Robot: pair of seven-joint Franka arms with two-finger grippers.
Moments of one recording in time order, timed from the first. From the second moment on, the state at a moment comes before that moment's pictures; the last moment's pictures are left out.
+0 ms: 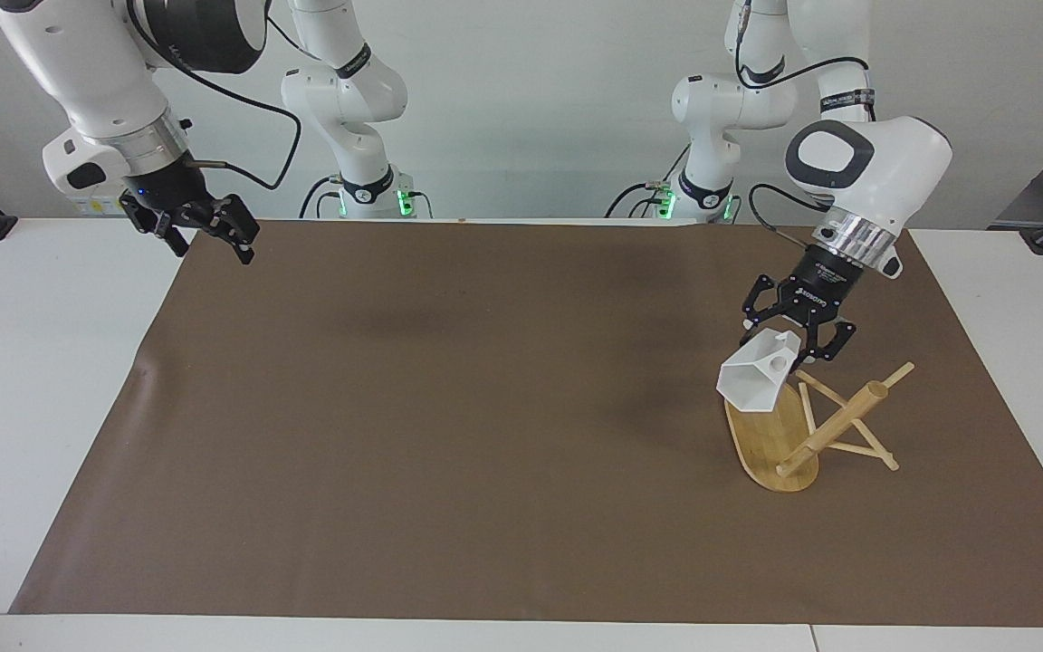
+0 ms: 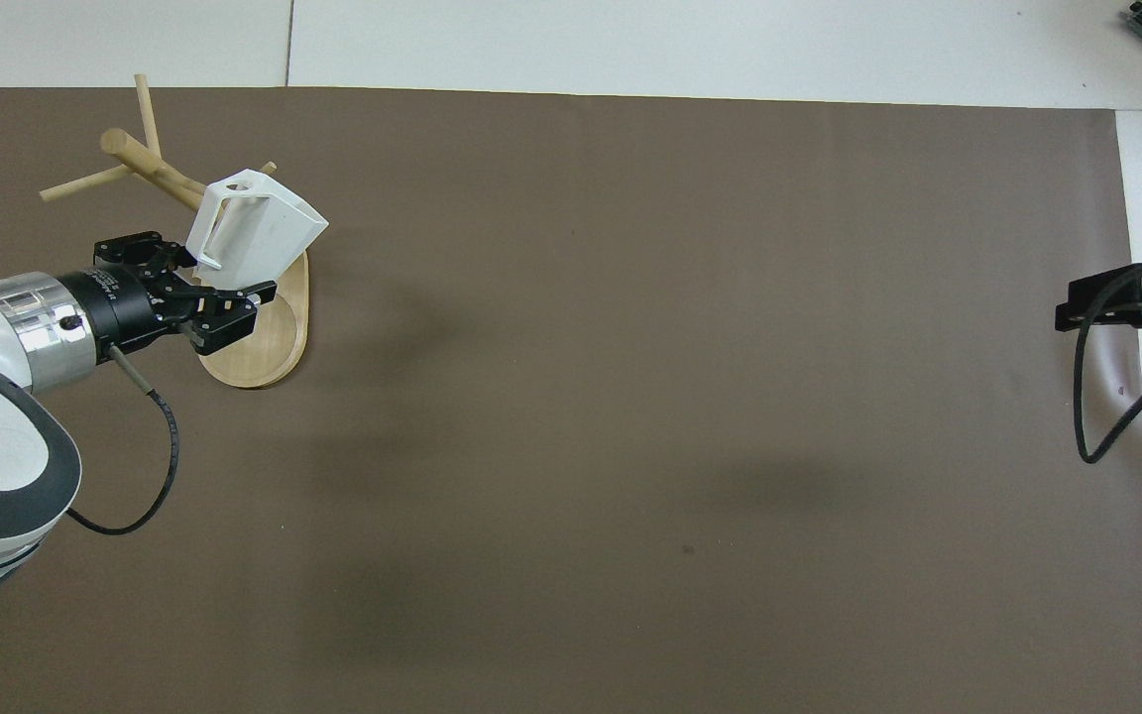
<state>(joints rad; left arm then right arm) -0.10 -0.07 -0.03 -2.19 -0.84 2.56 -2.01 0.00 -0.01 -0.09 -1.61 0.01 1.60 0.09</state>
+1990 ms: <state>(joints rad) -0.09 0.00 -0.03 -2.16 -0.85 2.70 -2.23 0.01 -0.01 -0.10 -1.61 0.01 1.60 0.01</state>
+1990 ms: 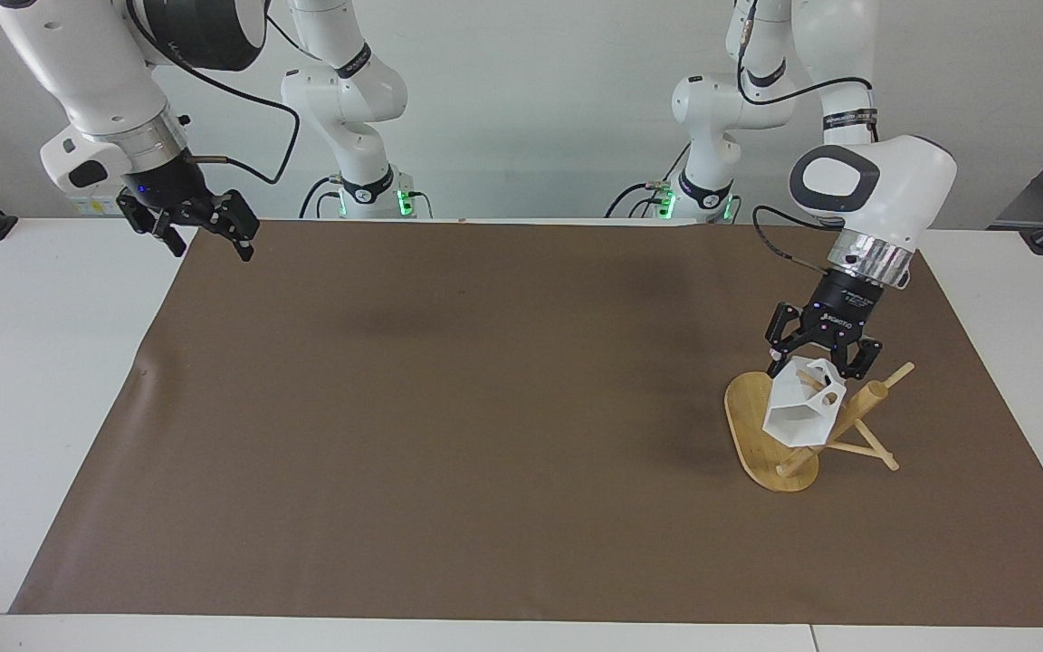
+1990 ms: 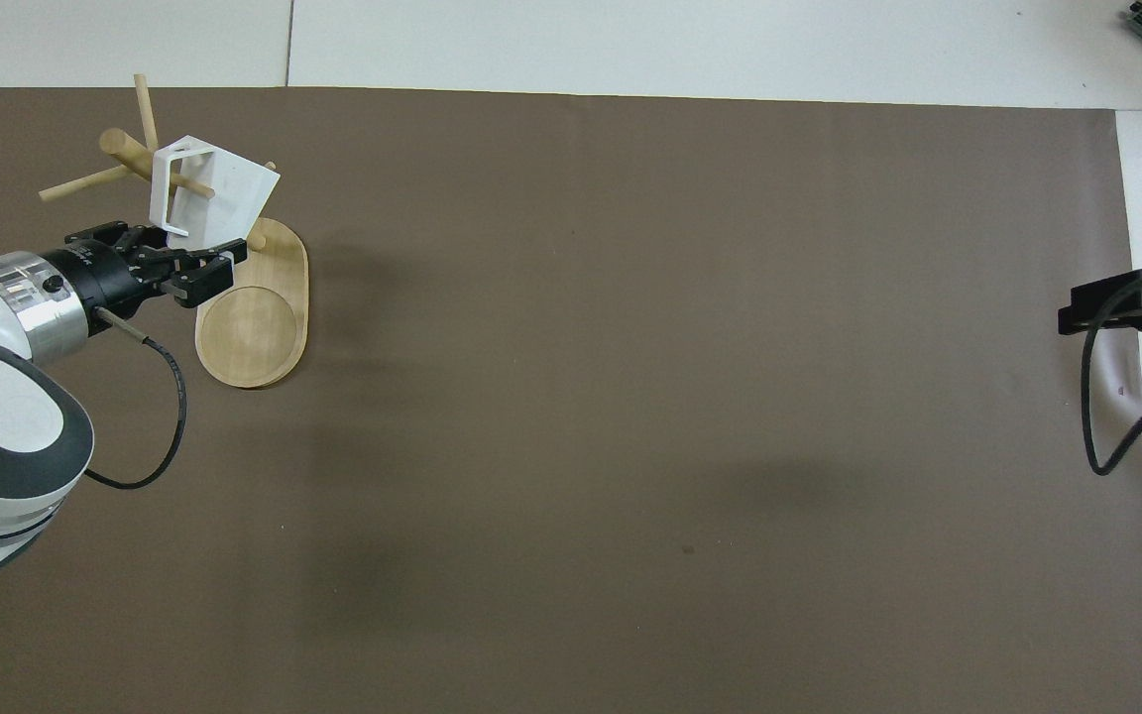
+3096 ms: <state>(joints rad) -0.09 0.01 -0.03 -2.15 -0.83 2.66 -2.24 0.01 -0.01 -0.10 -1.61 0.01 1.60 0.01</state>
